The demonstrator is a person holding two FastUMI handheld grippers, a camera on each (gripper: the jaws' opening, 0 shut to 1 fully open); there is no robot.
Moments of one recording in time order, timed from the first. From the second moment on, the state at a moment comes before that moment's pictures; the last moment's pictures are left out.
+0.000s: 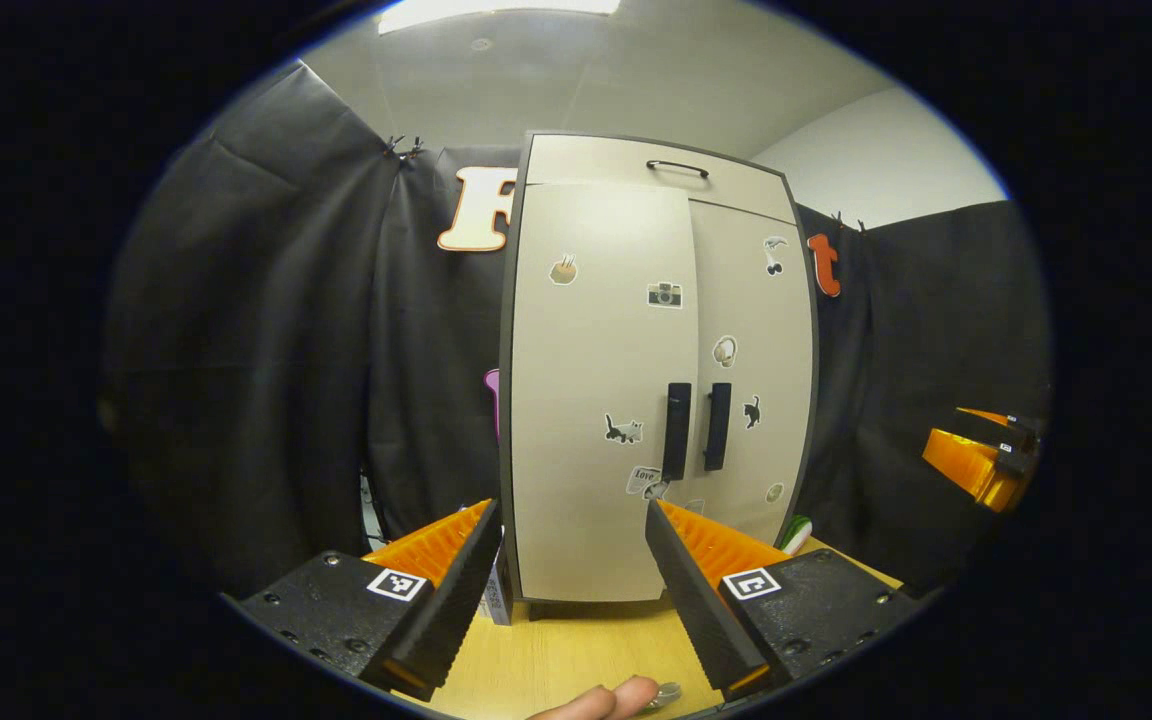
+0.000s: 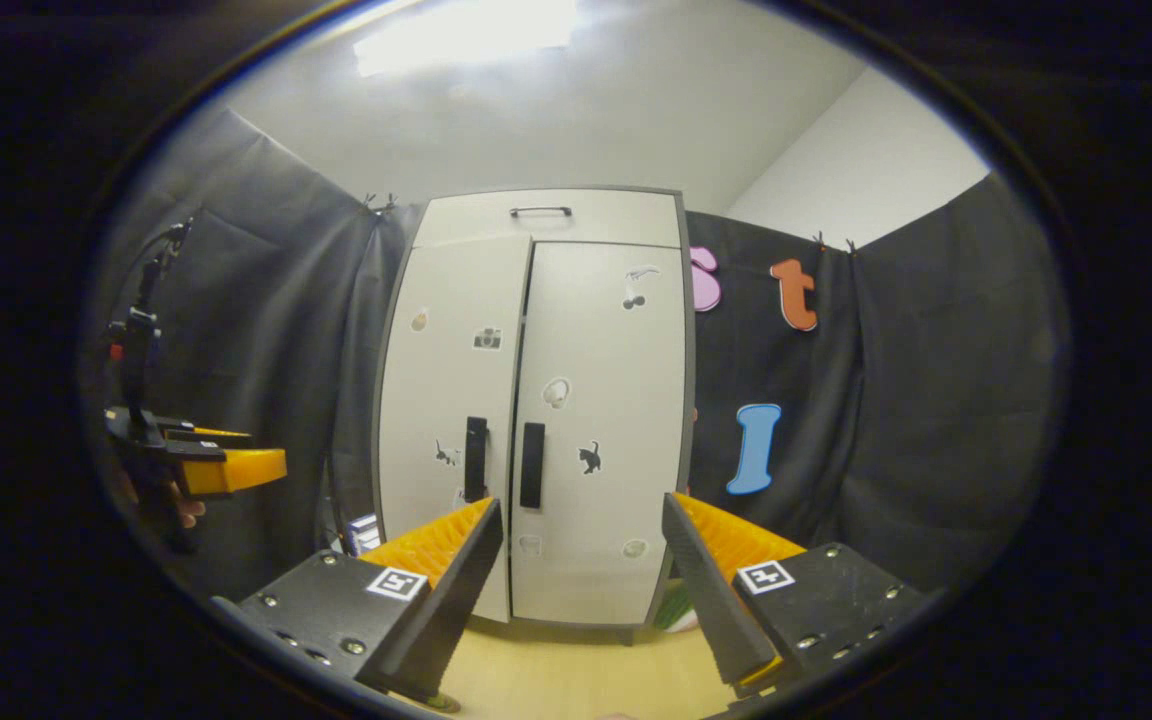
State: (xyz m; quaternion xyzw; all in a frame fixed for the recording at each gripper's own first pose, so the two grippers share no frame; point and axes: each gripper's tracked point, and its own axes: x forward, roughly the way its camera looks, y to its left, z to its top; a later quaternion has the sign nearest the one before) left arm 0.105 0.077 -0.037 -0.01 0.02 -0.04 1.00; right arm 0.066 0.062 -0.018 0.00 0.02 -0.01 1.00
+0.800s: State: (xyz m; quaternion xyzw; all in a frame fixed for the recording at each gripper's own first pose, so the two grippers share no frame) left arm 0.120 0.089 -0.054 0.00 0.02 -0.04 1.00; right arm 0.073 0.084 -0.027 0.00 0.03 -0.02 1.00
